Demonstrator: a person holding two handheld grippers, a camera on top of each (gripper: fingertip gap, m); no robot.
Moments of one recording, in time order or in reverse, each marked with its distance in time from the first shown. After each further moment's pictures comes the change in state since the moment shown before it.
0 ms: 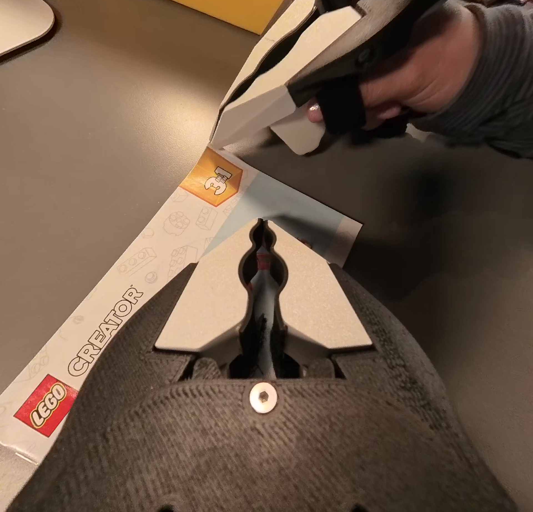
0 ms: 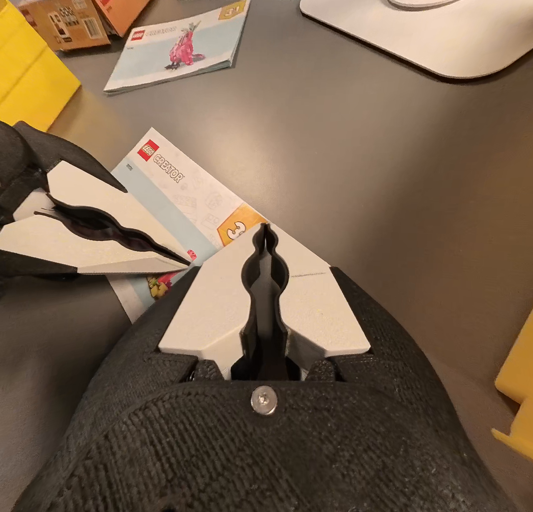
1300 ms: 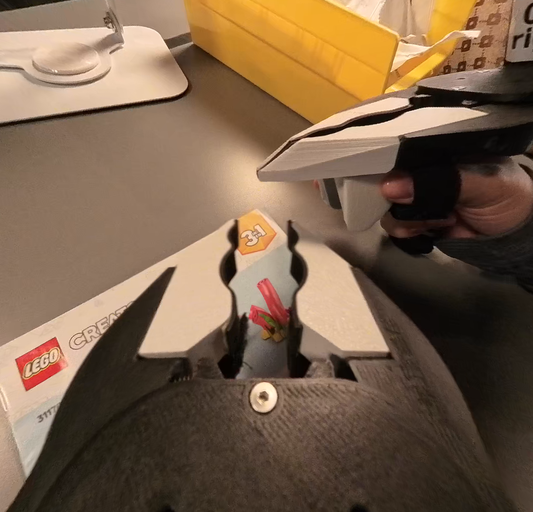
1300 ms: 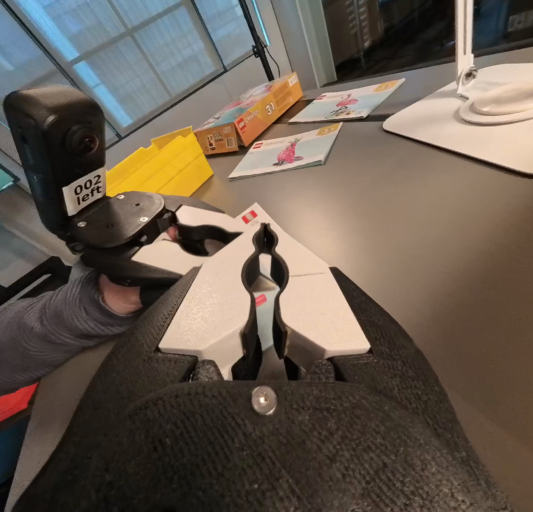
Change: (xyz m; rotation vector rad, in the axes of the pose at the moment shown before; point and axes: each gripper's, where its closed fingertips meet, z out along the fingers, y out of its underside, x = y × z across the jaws) left arm -0.019 -0.040 -0.010 0.217 -0.286 -0.222; right arm -0.055 -0.045 -0.029 0.318 -0.323 0.020
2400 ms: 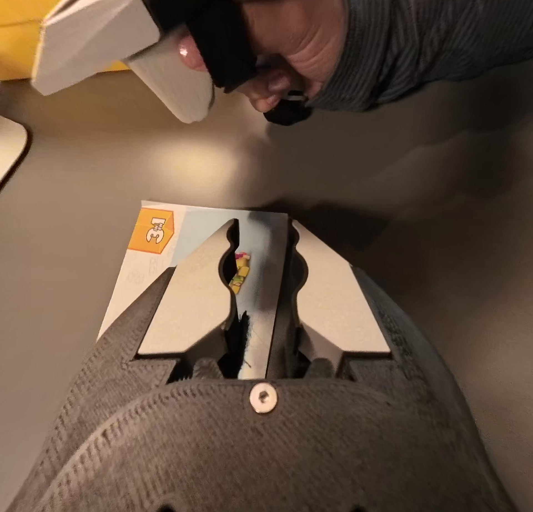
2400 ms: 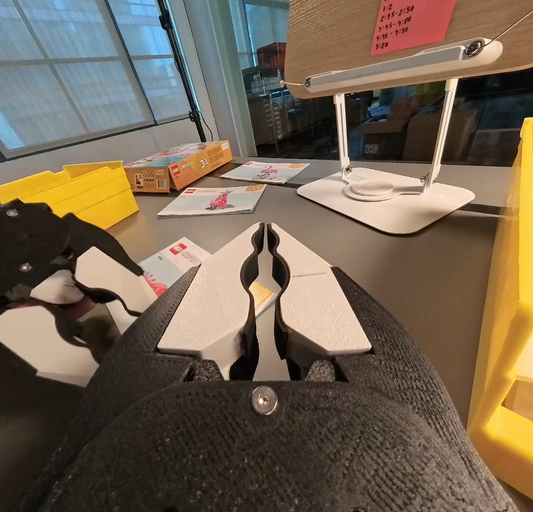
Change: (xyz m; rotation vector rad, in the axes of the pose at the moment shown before) left arm 0.044 0.048 -0.020 -0.196 0.339 0.596; right arm 0.032 -0.029 -0.022 0.233 0.270 -0.239
